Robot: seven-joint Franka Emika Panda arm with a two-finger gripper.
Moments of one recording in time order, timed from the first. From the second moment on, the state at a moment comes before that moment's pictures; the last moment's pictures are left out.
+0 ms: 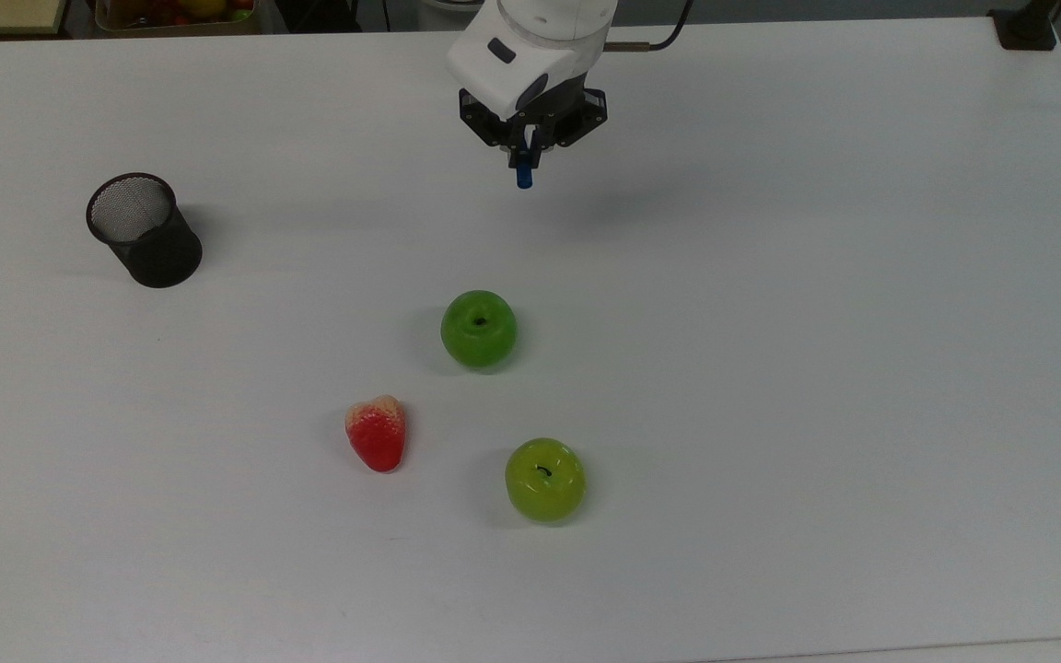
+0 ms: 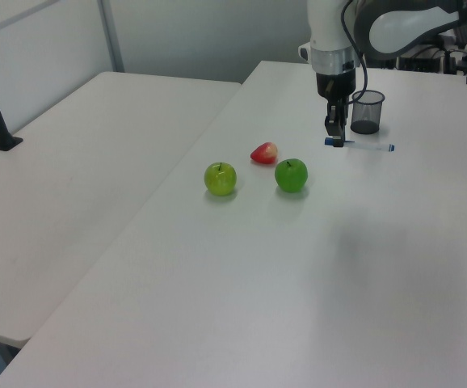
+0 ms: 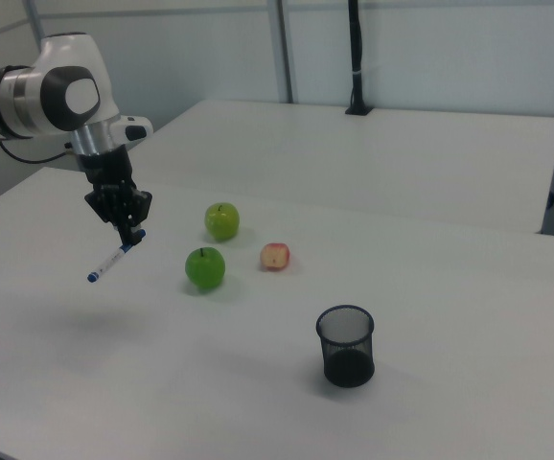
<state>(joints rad) 0.08 0.21 0.20 -1.66 -0.14 1.77 0.18</state>
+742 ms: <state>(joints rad) -0.04 0.22 -0.01 -1.63 -0.14 1.79 0.01</state>
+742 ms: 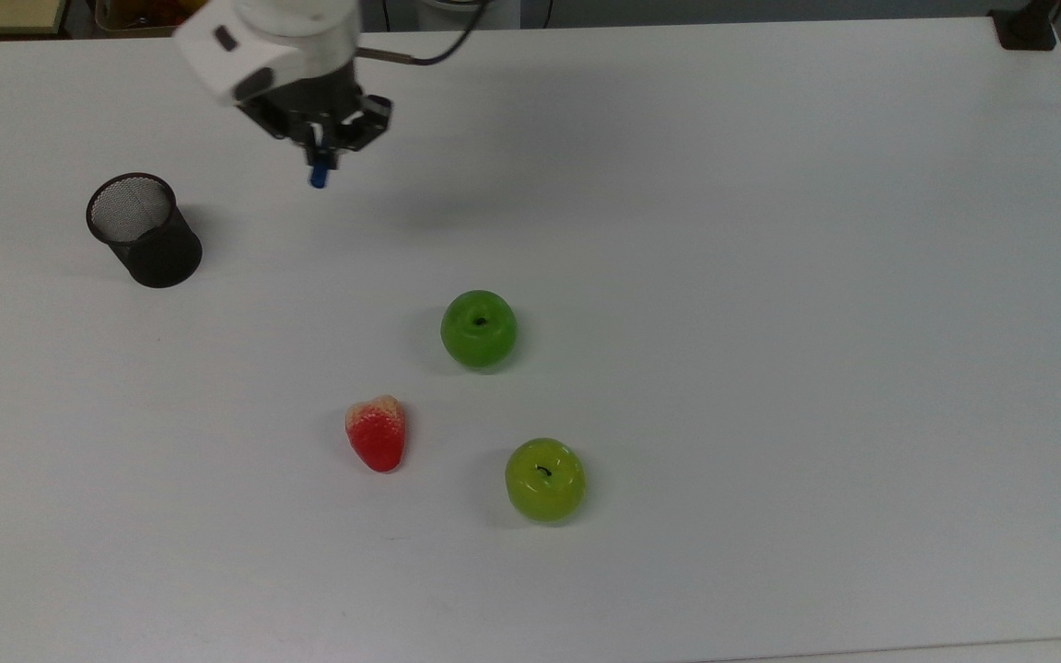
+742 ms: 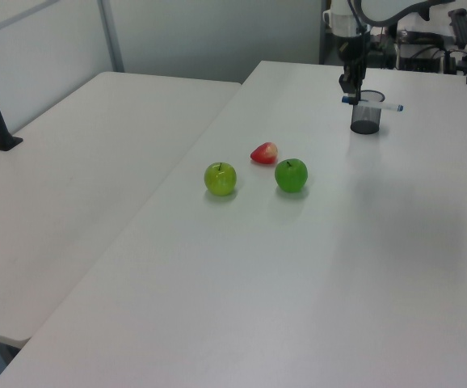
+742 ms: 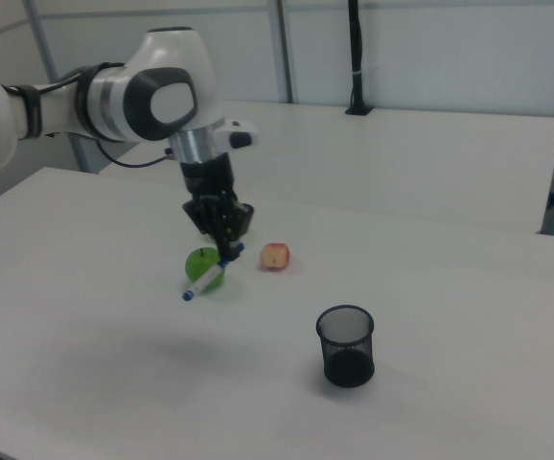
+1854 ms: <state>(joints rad) -0.27 0.24 -0.05 -1.66 -0.10 2.33 -0.08</state>
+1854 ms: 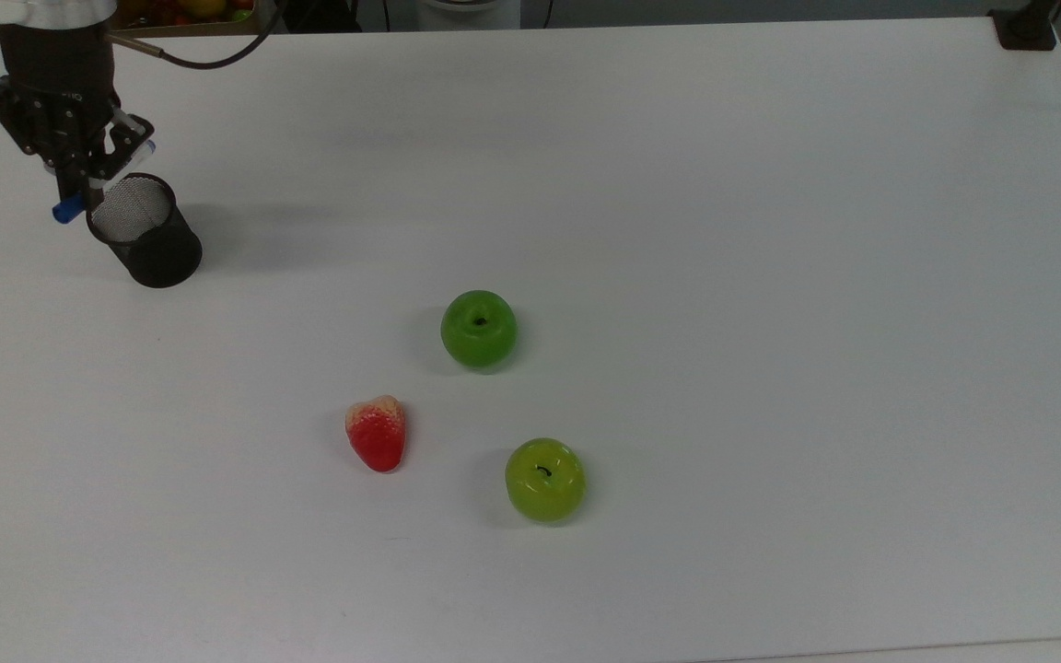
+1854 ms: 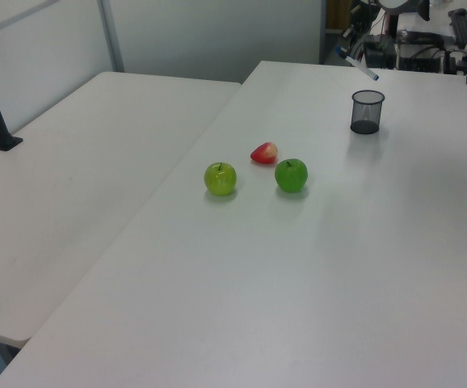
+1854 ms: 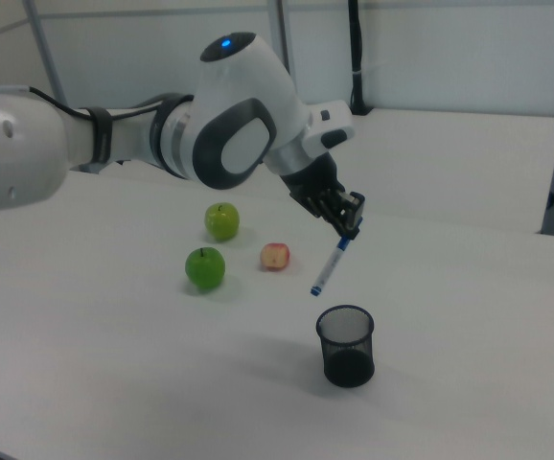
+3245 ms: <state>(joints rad) -0.34 0.27 -0.05 -1.87 -0.10 2.69 -0.08</state>
